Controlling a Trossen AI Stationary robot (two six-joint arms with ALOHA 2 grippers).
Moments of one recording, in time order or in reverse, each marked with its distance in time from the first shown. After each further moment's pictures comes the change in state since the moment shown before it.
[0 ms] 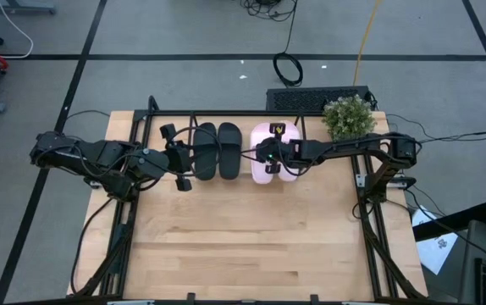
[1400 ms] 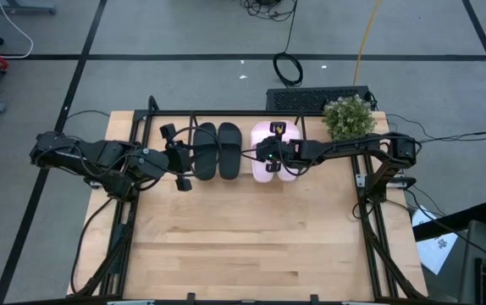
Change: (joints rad) left arm 0.000 0.000 0.000 0.002 0.000 -0.002; right arm -0.003 0.001 -0.002 0.011 0.045 -0.030
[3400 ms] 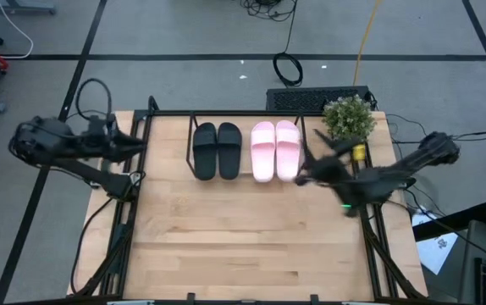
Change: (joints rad) left arm -0.084 -0.506 0.000 -0.159 0.238 -0.427; right arm 0.653 -0.421 0.117 0.519 0.938 -0.357
